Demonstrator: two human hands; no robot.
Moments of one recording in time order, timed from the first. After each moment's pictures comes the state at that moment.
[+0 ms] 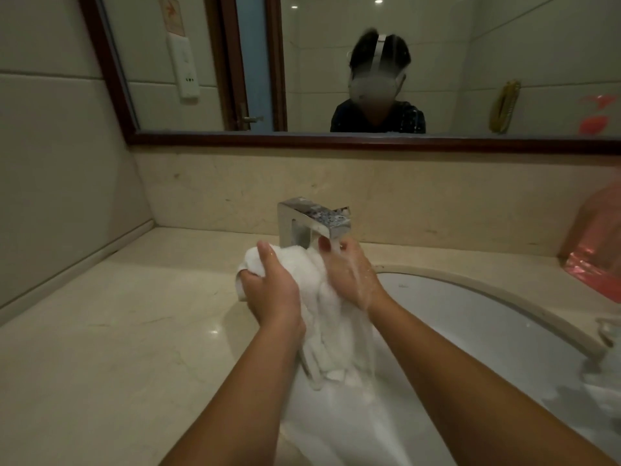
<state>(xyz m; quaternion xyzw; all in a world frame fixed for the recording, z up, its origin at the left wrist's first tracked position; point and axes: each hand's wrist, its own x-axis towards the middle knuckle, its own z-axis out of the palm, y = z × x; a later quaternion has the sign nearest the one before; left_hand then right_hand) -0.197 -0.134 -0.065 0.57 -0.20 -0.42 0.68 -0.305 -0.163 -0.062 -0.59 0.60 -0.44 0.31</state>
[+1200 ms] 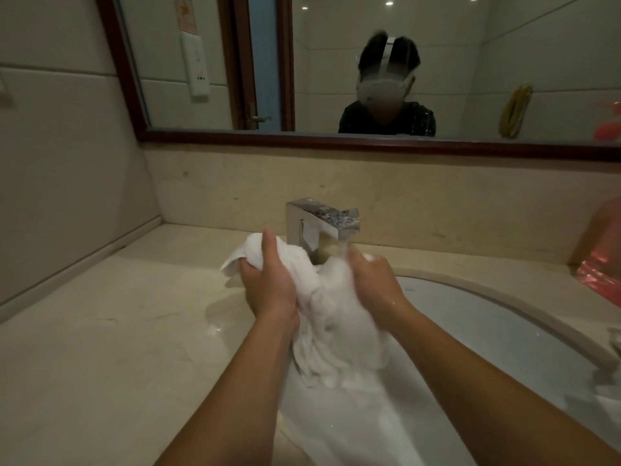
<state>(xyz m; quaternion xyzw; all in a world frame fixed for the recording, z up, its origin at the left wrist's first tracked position) -0.178 -0.147 -0.066 0.52 -0.21 -0.42 0.72 -0.324 -0.151 -0.073 -0.55 0.59 -0.48 0.34</state>
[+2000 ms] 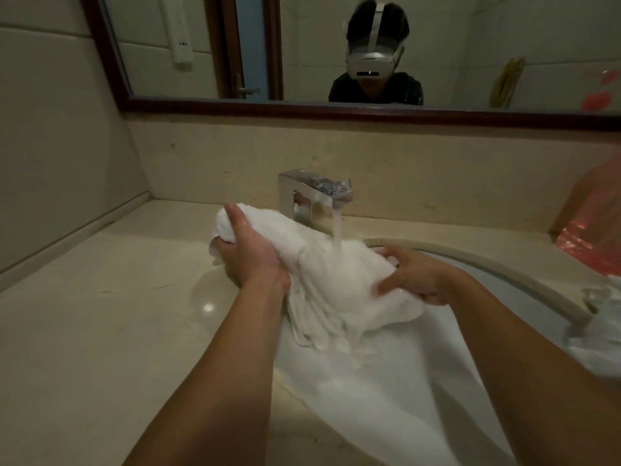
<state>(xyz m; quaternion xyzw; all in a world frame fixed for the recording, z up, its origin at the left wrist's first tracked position) -0.166 -0.142 -0.058 0.46 -0.10 -0.44 0.77 -0.415 -0.134 -0.082 -0.56 0.62 -0.25 0.48</state>
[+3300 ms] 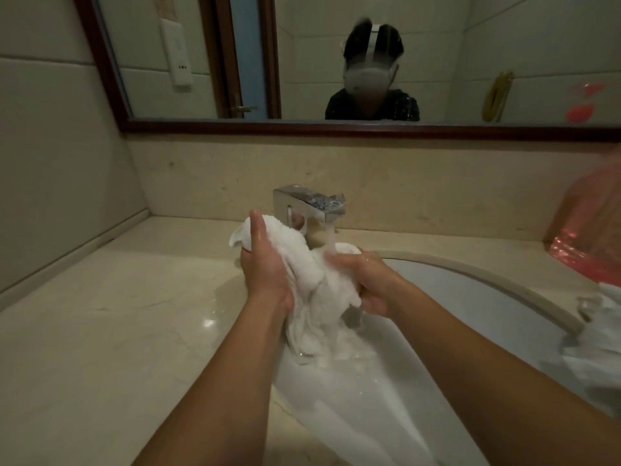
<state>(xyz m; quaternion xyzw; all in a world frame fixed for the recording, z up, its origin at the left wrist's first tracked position) -0.178 -0.141 -0.065 0.41 -0.22 -0.53 0.71 -0.346 -0.150 -0.085 -0.40 0.48 -0.44 0.64</state>
